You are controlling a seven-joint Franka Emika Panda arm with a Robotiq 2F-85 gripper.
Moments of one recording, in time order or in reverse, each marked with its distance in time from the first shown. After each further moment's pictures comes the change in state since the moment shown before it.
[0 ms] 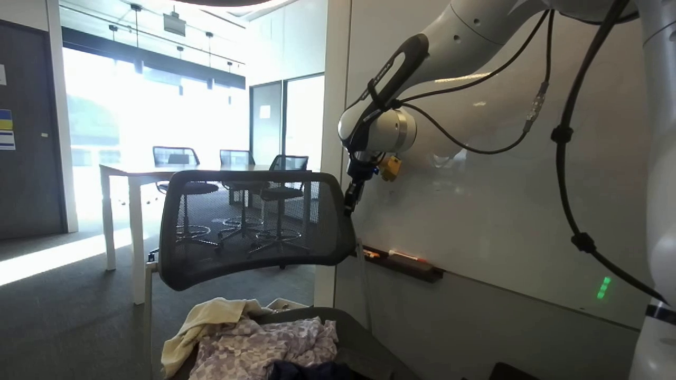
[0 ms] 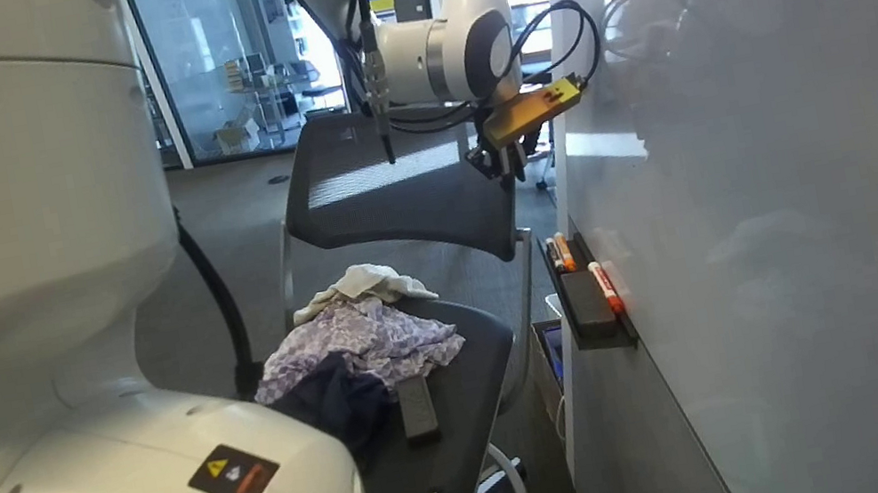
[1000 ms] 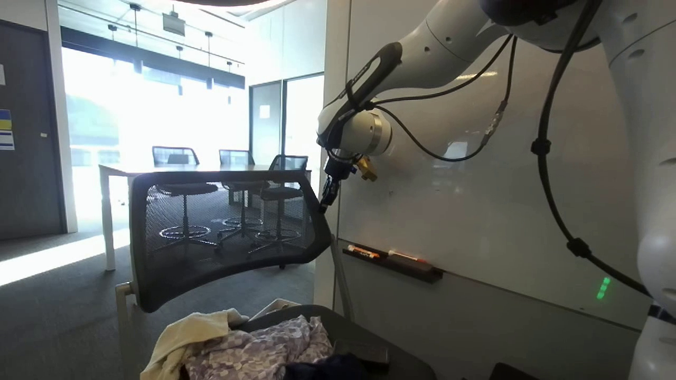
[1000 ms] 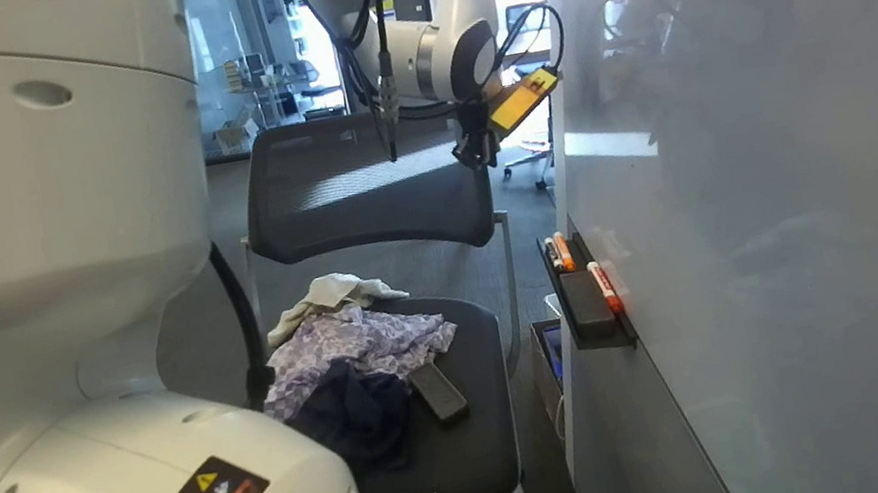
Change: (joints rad) arm -0.066 0.132 0.144 0.172 0.130 0.010 -0.428
